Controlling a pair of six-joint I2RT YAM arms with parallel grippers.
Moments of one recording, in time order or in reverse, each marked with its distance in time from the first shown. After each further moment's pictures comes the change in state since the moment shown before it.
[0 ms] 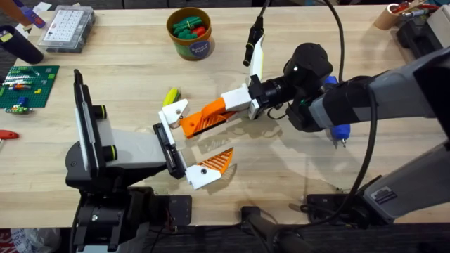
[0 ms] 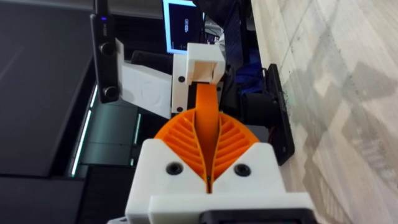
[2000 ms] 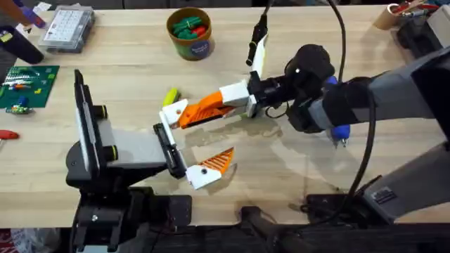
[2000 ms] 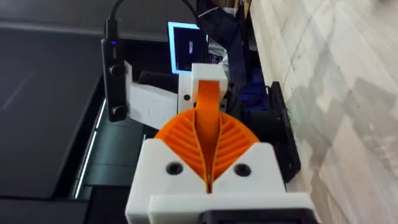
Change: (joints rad) left arm 0.000 0.004 0.003 -0.011 -0.004 0.007; right arm 0.006 0.001 -0.007 0.056 0.087 0.079
